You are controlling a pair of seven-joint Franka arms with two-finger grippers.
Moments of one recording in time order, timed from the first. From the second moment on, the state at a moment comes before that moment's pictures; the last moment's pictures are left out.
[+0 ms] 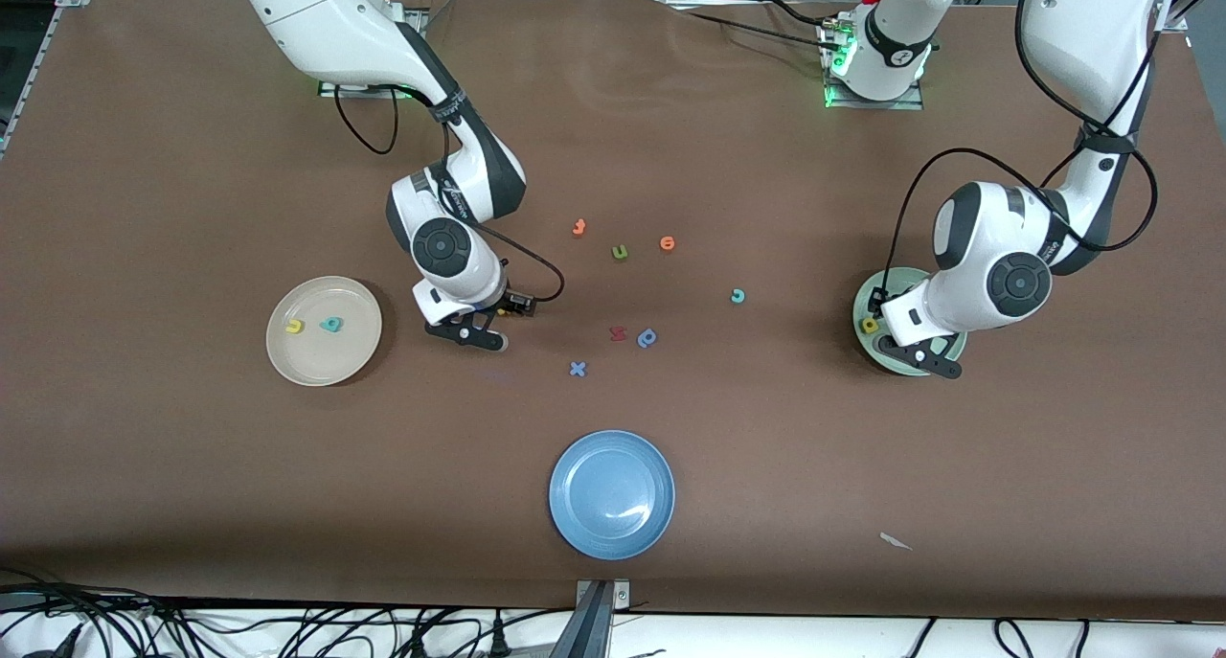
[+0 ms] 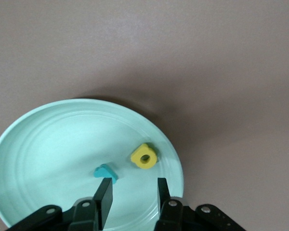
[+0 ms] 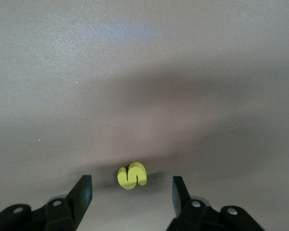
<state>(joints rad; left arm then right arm) -0.03 0.44 -0.09 -1.98 0.03 2.21 0.22 0.52 0.63 0.02 -1.81 0.07 2.34 0.73</state>
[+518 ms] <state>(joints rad) -0.14 0.45 -0.24 -1.98 0.03 2.23 -0.23 0.52 0.63 0.02 -1.85 0.07 2.41 0.73</state>
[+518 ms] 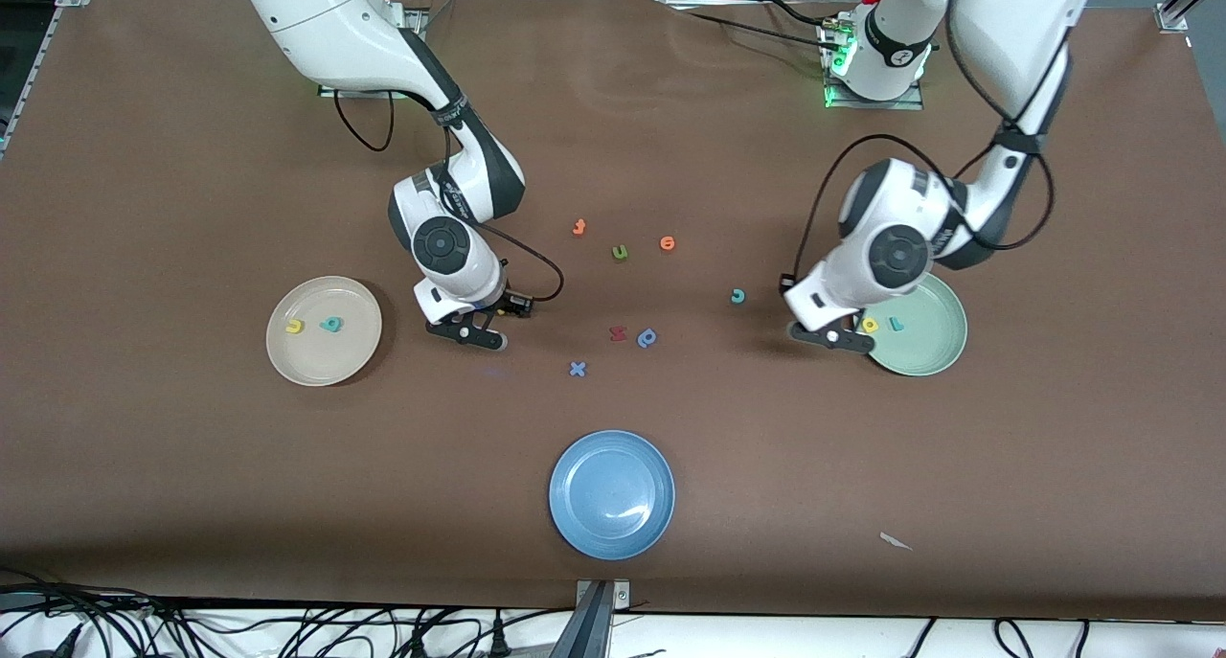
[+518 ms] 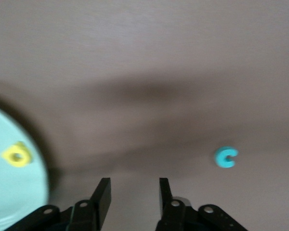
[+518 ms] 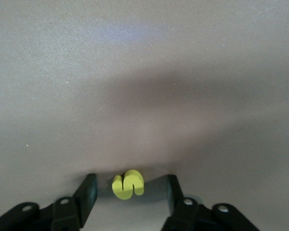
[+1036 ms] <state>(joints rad) -0.21 0.56 -0.27 -1.98 0.03 2.41 -0.41 0.52 0.63 0.02 -1.84 0.07 2.41 0.73</state>
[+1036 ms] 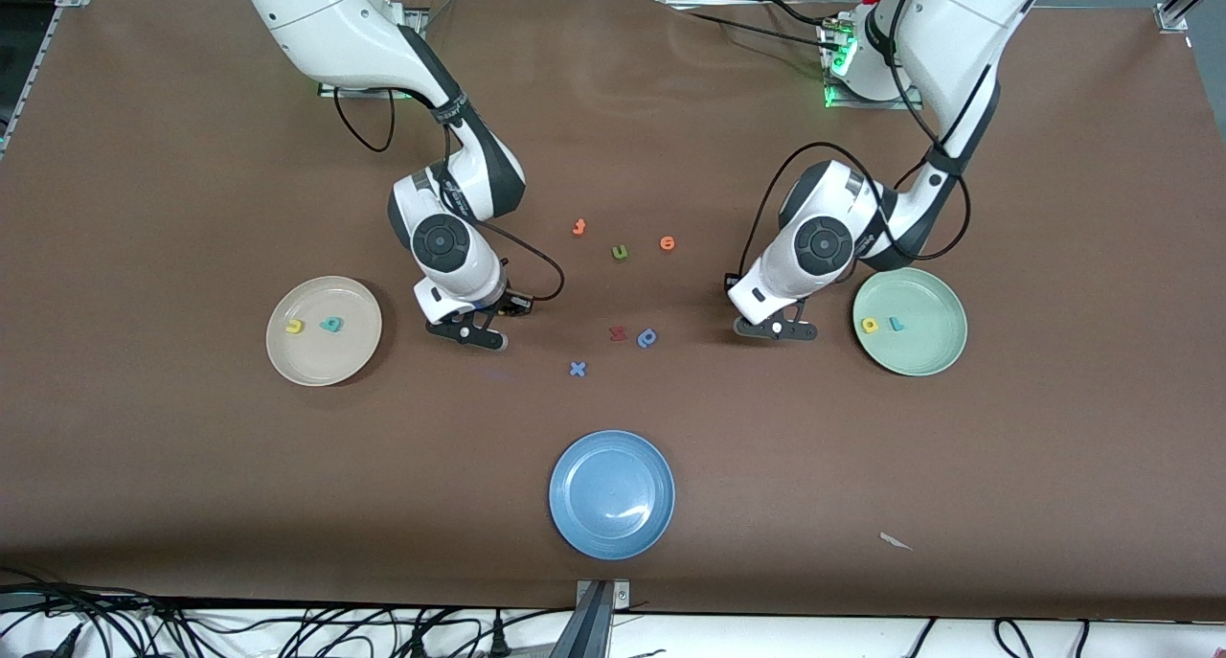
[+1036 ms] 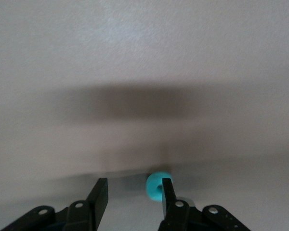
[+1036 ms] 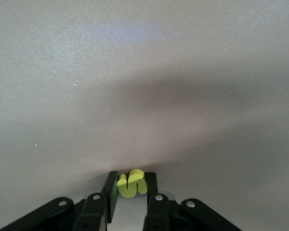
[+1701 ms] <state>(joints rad) -0.22 0.58 -0.27 -1.98 0.03 2.43 -0.43 0.51 0.57 -0.16 -1.65 0.06 1.99 0.51</state>
